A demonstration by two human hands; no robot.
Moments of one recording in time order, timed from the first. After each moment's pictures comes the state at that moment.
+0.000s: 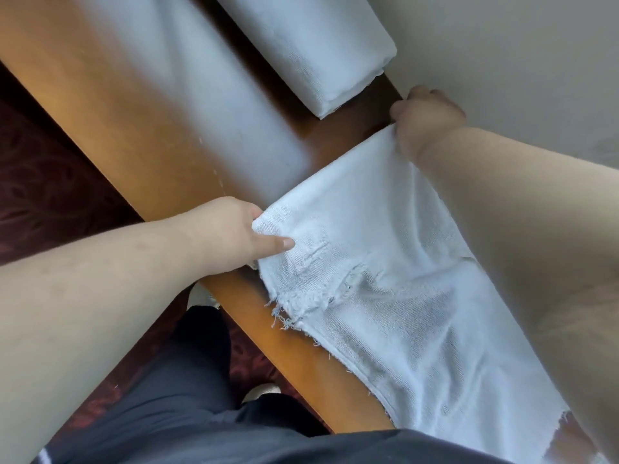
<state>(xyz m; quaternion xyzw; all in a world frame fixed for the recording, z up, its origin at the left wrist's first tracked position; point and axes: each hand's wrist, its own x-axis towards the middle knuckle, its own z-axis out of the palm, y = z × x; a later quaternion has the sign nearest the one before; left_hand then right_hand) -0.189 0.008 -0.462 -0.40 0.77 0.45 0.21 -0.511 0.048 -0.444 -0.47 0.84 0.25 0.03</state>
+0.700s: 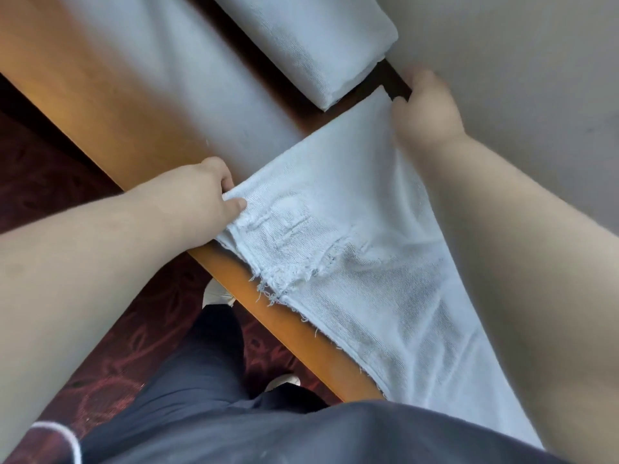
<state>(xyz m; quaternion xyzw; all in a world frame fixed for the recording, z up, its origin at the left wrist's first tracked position) -0.167 -0.041 -0.467 -0.41 0.85 0.29 0.14 -0.458 0.060 -0.430 -0.32 0.92 -0.16 0.12</state>
